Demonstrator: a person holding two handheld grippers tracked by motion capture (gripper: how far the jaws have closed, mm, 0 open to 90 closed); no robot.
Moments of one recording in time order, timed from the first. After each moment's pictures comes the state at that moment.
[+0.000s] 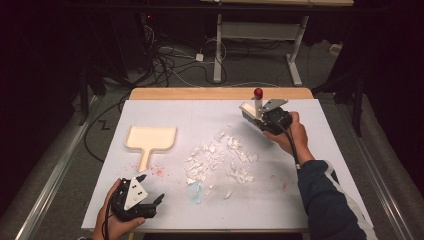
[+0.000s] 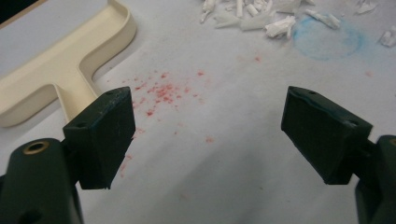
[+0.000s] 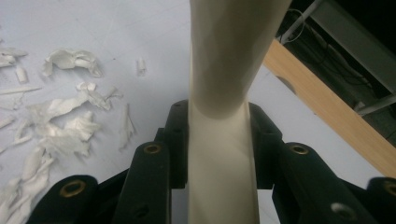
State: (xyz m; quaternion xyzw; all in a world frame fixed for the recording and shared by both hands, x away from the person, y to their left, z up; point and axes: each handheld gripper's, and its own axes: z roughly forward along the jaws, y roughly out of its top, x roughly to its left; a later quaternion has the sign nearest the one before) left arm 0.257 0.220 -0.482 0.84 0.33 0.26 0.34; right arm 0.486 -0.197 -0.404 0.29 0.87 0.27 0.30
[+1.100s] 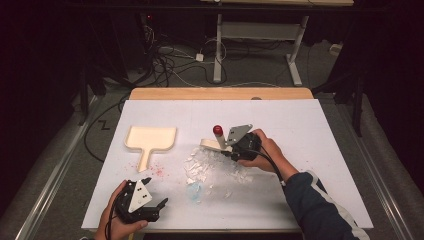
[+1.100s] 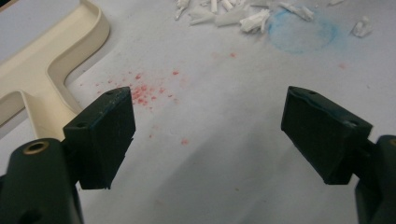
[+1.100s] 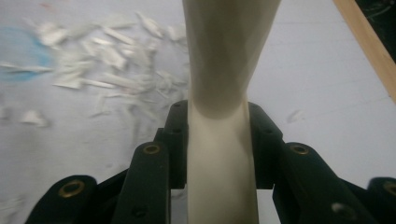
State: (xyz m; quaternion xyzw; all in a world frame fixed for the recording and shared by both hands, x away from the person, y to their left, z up) left arm 0.256 0.212 -0.483 0.85 0.30 0.25 0.35; right arm 0.417 -0.120 -0.418 0.08 0.93 0.30 0.18
